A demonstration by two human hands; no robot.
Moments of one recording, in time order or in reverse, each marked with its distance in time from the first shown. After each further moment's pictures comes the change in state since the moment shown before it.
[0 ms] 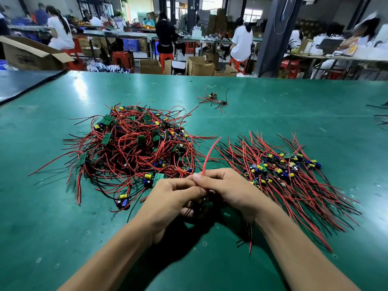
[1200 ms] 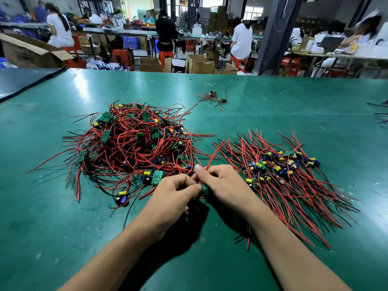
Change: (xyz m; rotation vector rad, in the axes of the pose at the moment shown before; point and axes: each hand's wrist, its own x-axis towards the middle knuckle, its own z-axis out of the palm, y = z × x) left_hand 0.004 -0.006 0.007 0.162 0.128 0.063; right_hand 0.011 0.008 0.003 -0.391 0.286 -0.098
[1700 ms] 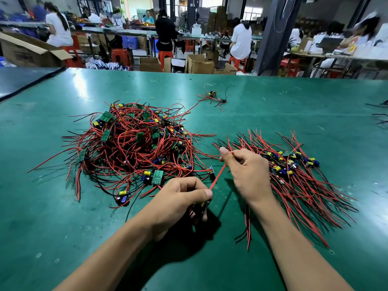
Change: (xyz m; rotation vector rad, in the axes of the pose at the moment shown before) left_hand -0.008 0.011 -0.003 -0.101 -0.283 -0.039; right_hand 0.013 0.017 -0.031 -0.222 0.606 -0.242
